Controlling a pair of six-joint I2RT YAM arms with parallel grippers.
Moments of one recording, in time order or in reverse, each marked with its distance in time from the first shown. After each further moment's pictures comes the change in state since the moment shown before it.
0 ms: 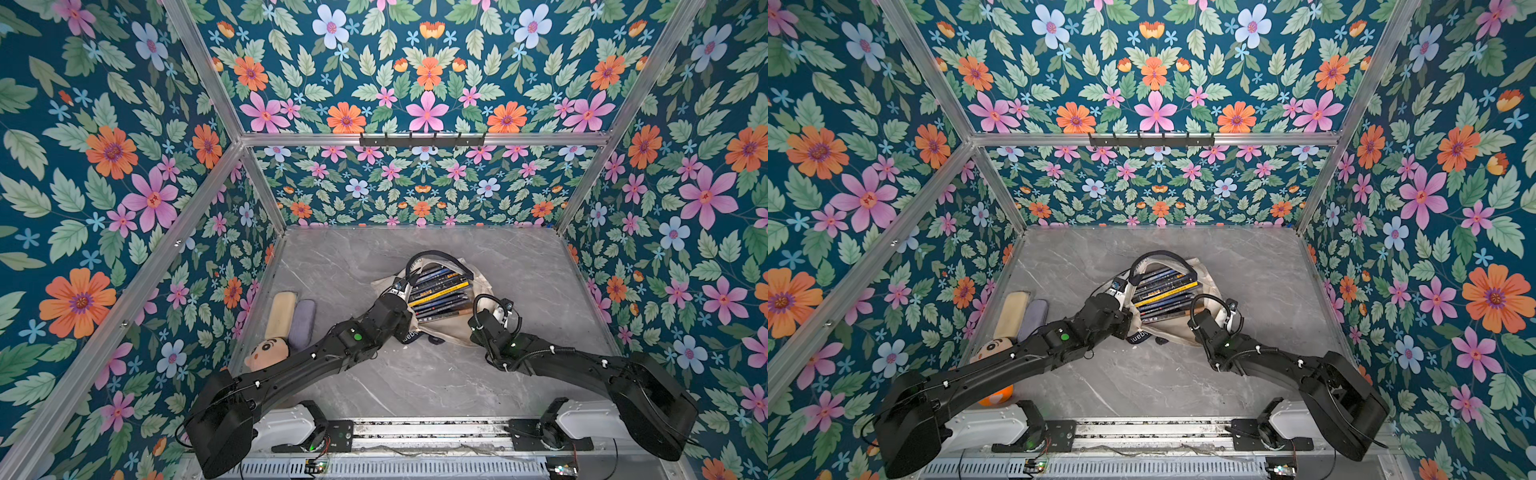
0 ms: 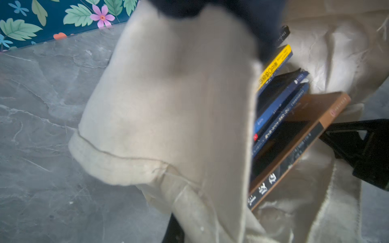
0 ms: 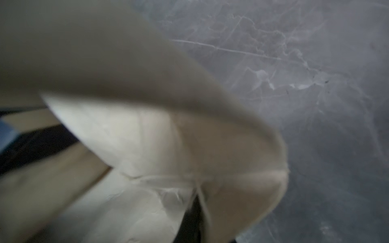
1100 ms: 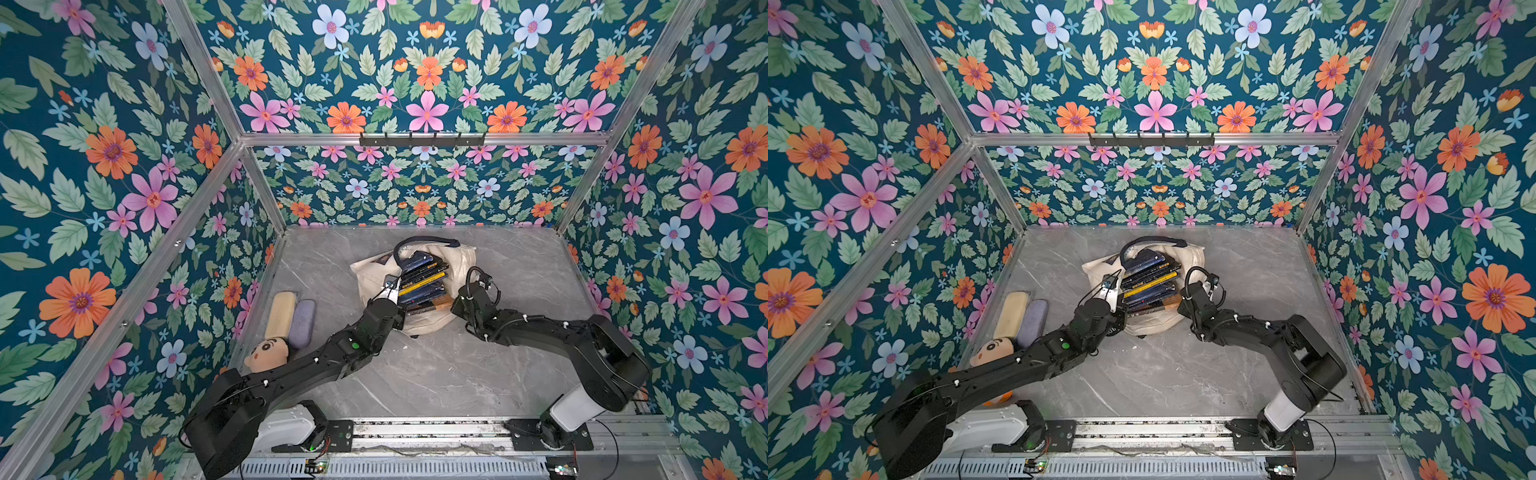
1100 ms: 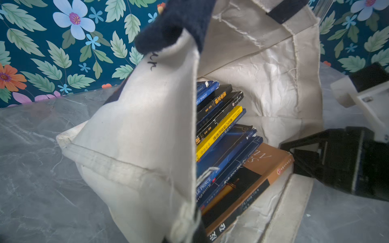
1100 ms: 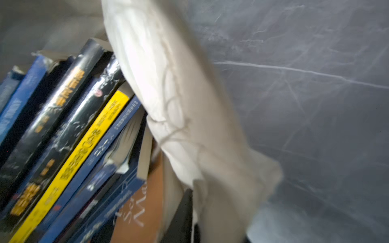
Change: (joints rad) left arm 0.038 -0.007 -0.140 0.418 -0.149 0.097; right arm -0.125 0.199 0.199 0.268 -0.236 -0.122
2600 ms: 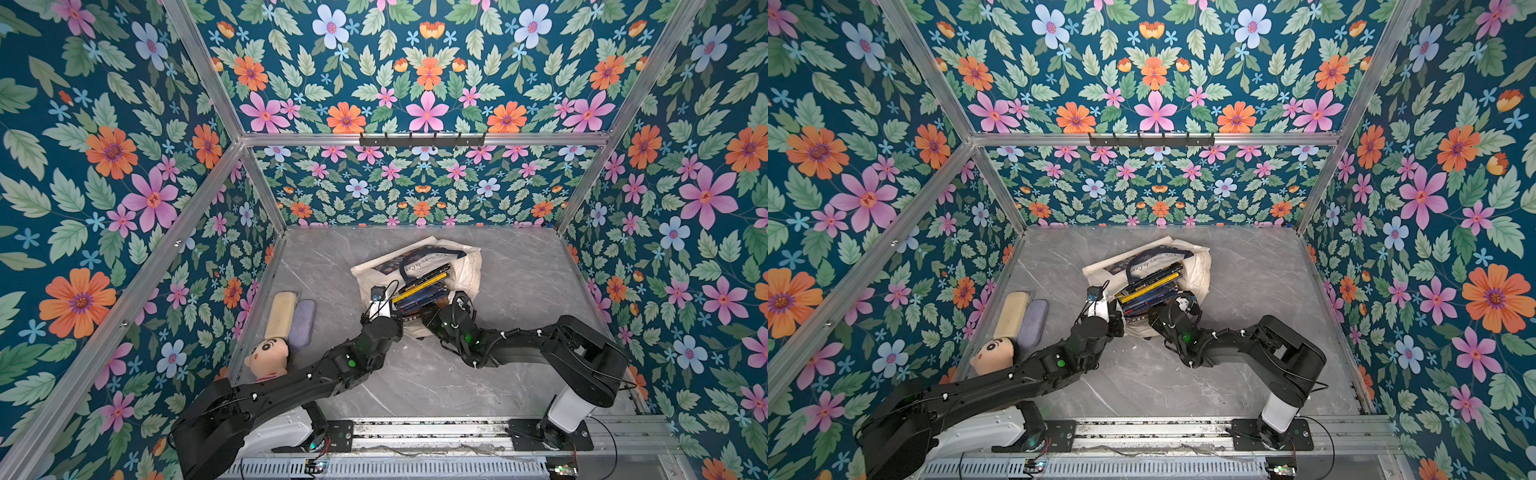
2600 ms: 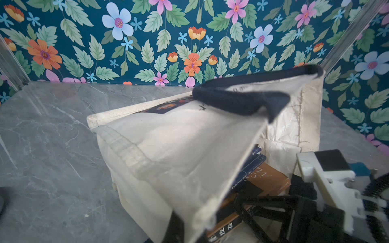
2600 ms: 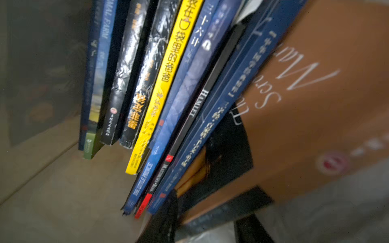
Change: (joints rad) left arm -0.108 -0.093 -0.138 0.109 -0.253 -0.201; right arm 0.222 0.166 -0.029 0.412 -0.076 0.335
